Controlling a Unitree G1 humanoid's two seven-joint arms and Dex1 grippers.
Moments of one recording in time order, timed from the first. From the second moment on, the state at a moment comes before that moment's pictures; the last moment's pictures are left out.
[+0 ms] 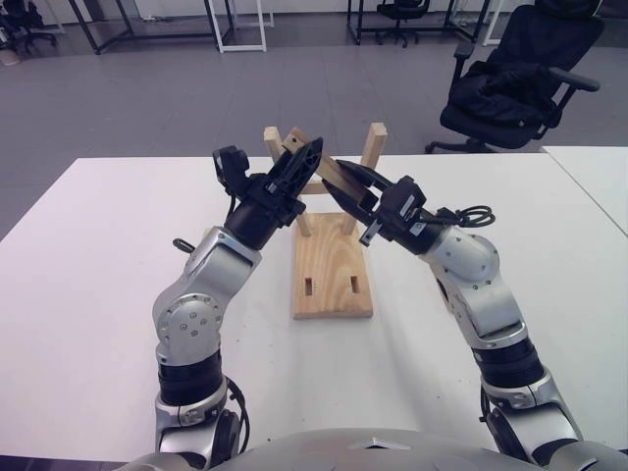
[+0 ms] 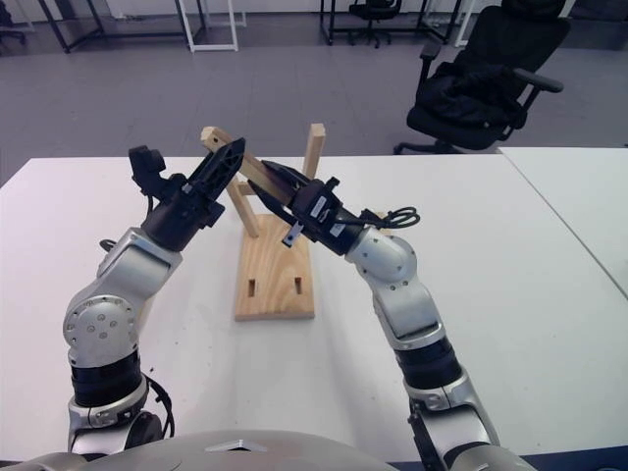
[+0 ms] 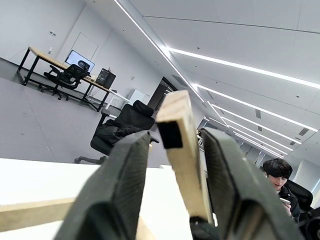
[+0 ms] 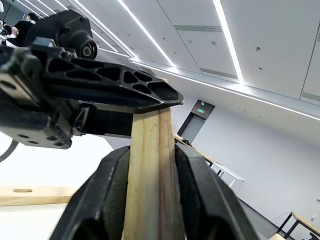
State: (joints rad) left arm -0.29 0.06 0.13 -0.53 -1.02 0.65 -0.11; right arm -0.34 -0.29 0.22 -0.29 0.11 -0.03 0.56
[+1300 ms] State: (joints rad) left arm 0.05 0.38 0.53 -0.04 -0.81 0.39 -0.36; right arm -0.08 -0.33 0.20 -0.09 0.03 -0.10 0.51
